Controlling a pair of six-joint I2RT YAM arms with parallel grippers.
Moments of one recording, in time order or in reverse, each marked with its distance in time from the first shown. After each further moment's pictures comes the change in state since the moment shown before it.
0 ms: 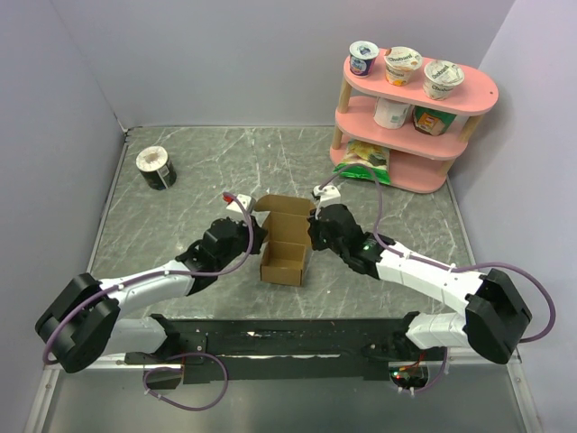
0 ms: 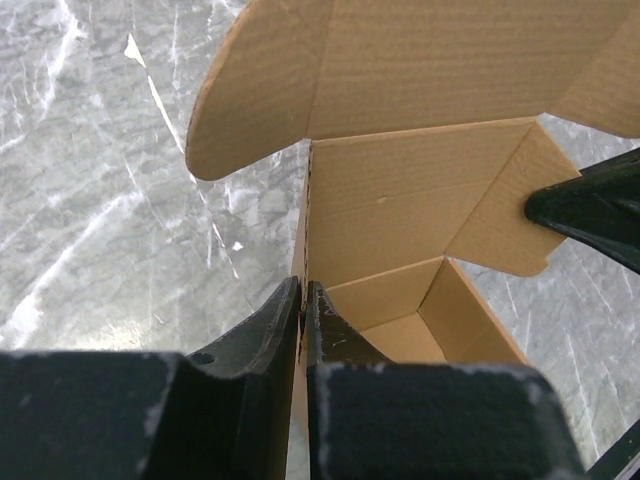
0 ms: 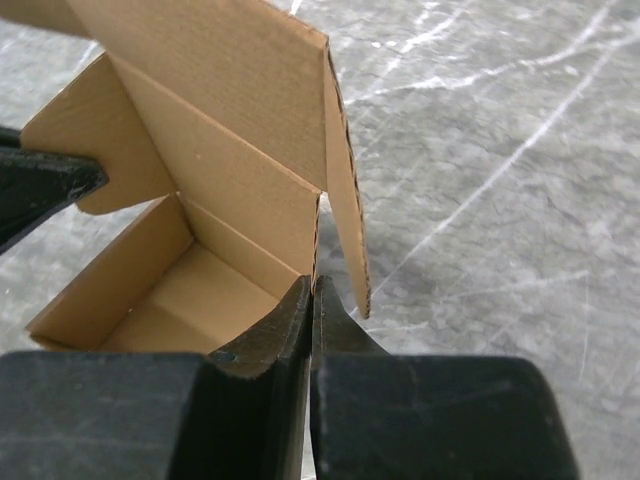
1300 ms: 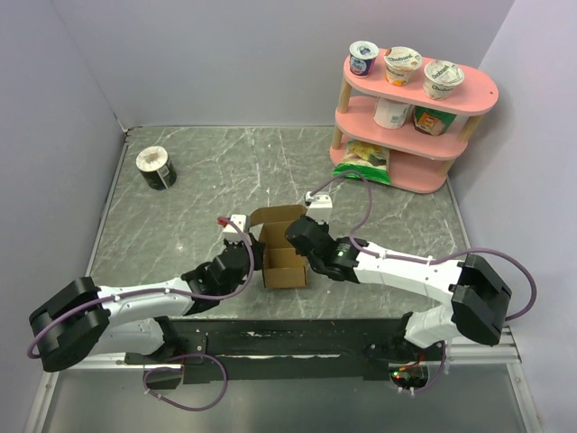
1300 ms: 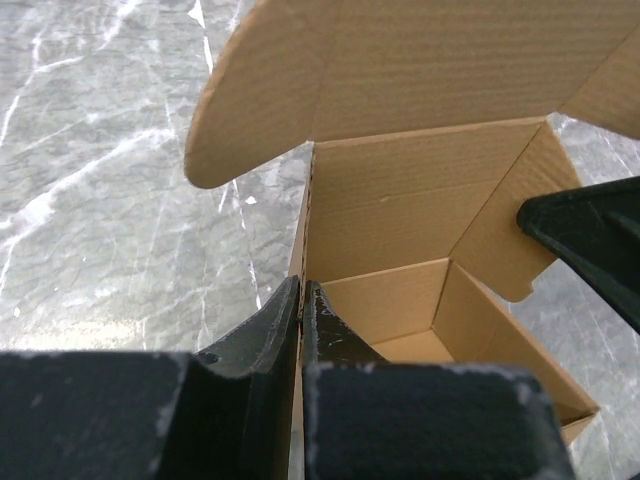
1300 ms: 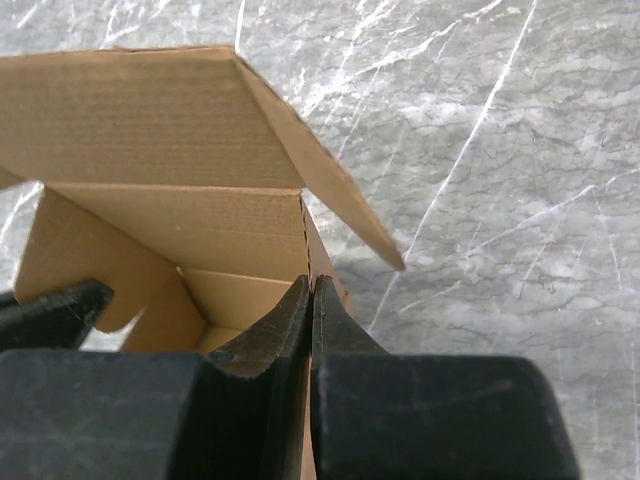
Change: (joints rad) left arm -0.251 -0.058 -0.099 0.019 -0.437 -0.198; right arm 0.225 0.130 0.133 -0.175 0.431 0.363
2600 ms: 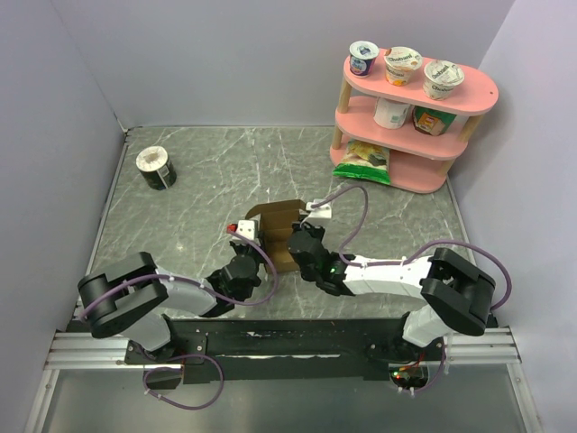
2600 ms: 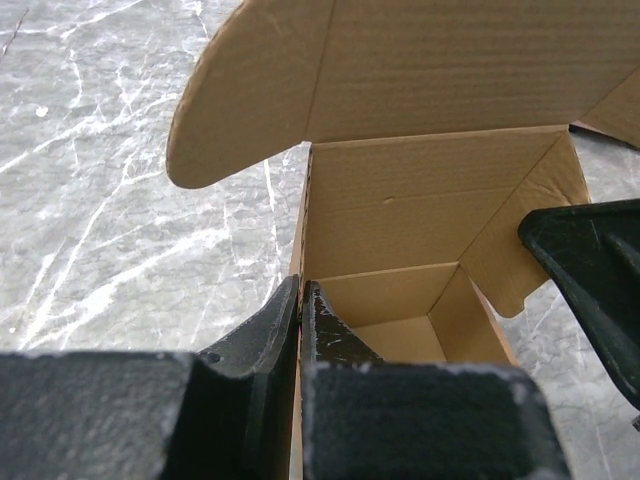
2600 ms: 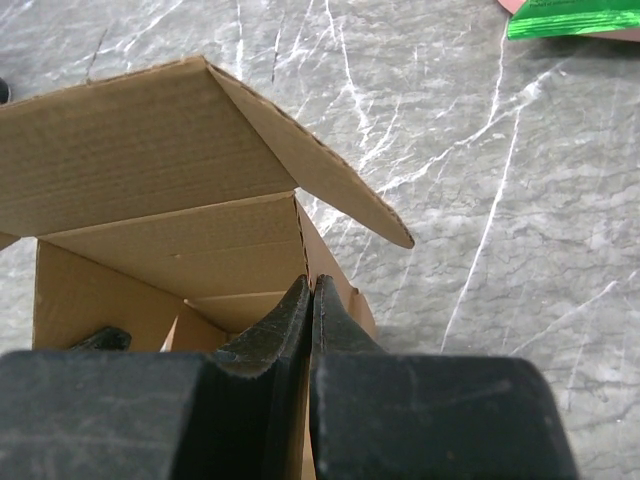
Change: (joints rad) left arm -0.069 0.324 -0.035 0.608 -0.302 0.281; right arm 0.037 0.108 -0.182 0.642 0.249 -0.174
